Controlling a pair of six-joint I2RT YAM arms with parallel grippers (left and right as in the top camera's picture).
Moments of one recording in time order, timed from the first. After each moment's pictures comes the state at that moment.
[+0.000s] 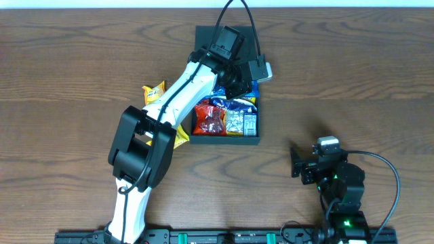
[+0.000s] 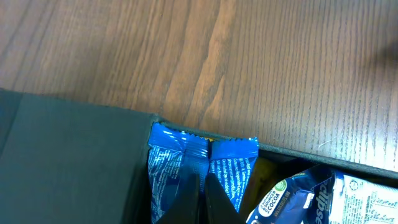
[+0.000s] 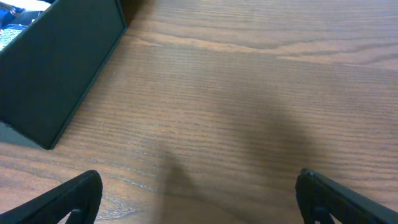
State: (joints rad) left arm -0.54 2.17 1.76 -0.68 0.44 0.77; right arm -0.02 0.48 0.01 -0.06 -0.16 -0.07
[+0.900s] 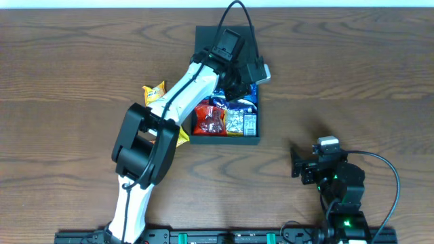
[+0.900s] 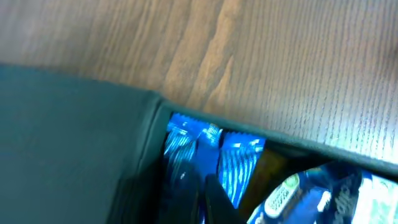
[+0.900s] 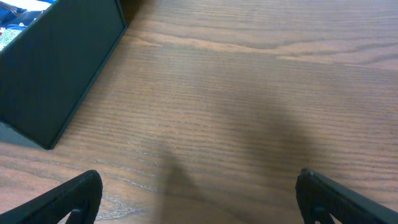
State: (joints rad) left arm -0.54 2.18 1.76 -0.69 0.38 0.72; right arm -0.02 0.48 0.01 -0.06 -0.16 -0.07
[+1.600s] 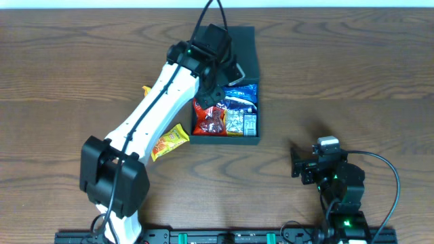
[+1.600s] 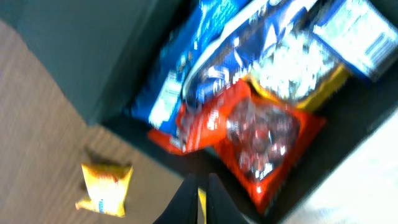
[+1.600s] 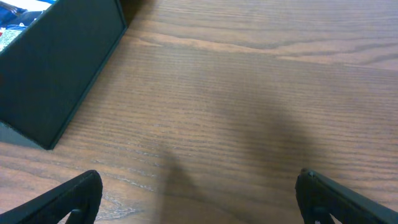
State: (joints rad) left arm -0.52 1.92 1.76 -1.17 0.01 0.53; right arm -0.02 0.48 0.01 -0.06 -0.16 -0.07
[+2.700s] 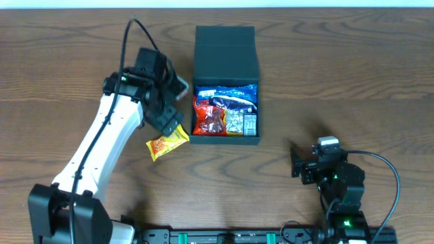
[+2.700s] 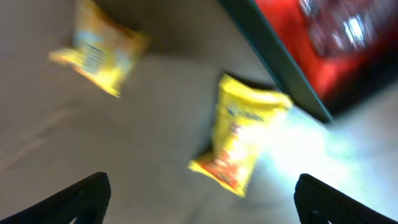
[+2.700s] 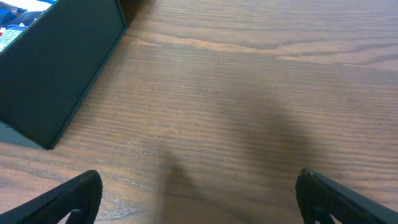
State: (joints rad) left arm -0.26 1.59 1.28 -1.08 0.04 0.47; right arm -0.02 0.48 0.01 -0.06 -0.16 -0.07
